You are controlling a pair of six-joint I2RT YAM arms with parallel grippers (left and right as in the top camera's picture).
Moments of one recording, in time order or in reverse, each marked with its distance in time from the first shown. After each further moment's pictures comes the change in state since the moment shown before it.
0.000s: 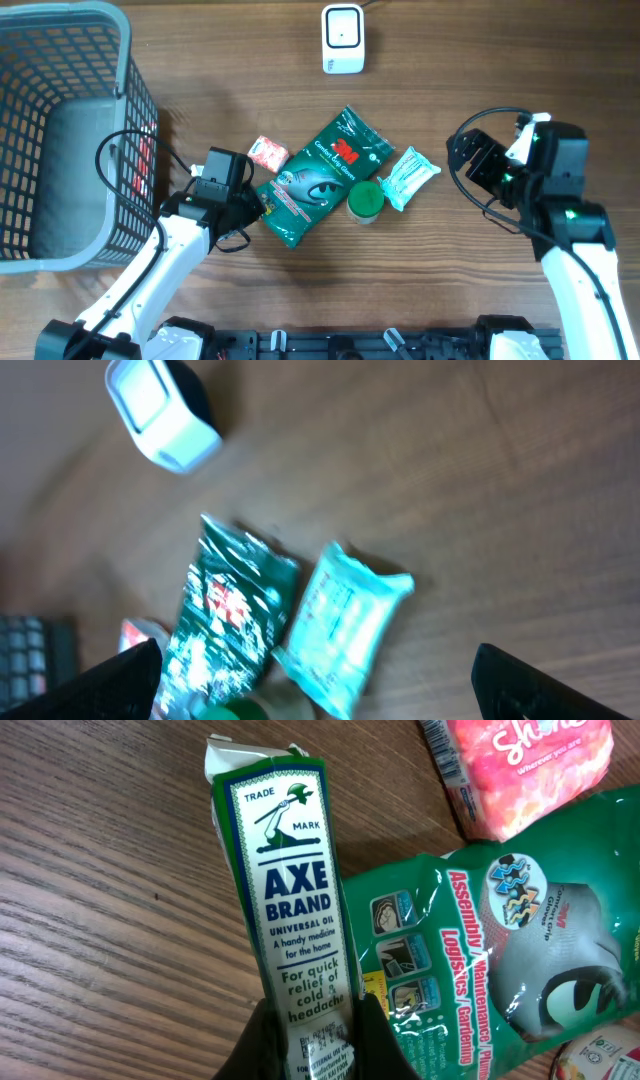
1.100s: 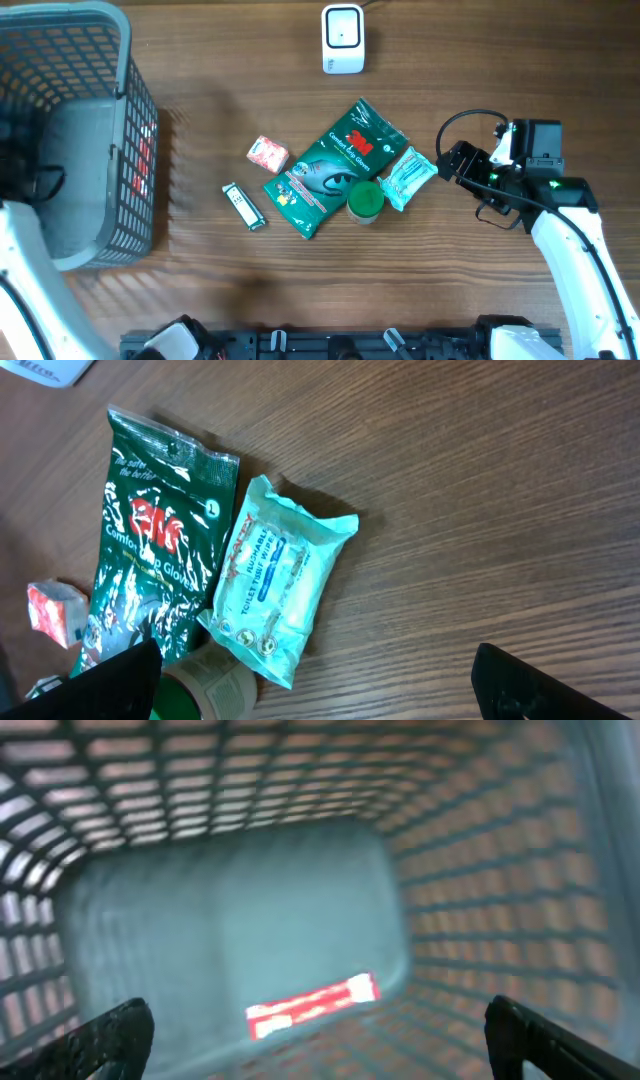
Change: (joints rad) left arm 0.855 0.029 0.843 -0.483 -0.154 -0.023; right arm 0.000 0.166 0.000 -0.067 -0.002 -0.056
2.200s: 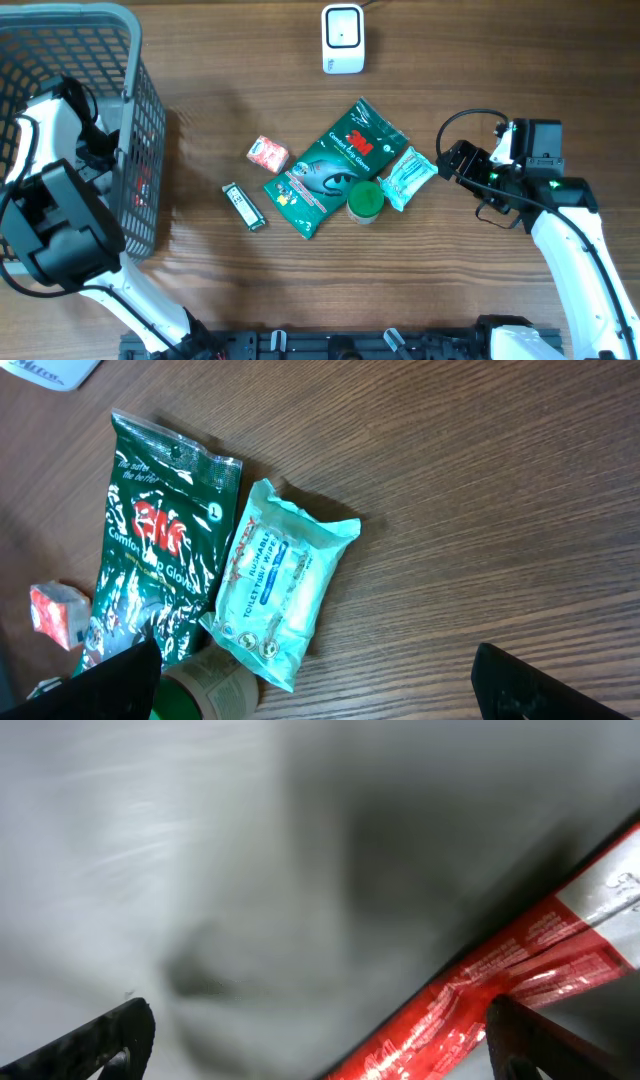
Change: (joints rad) left arm -0.127 0.721 0.012 -0.038 0.042 0.649; right arm 0.000 0.000 0.000 0.008 0.000 0.000
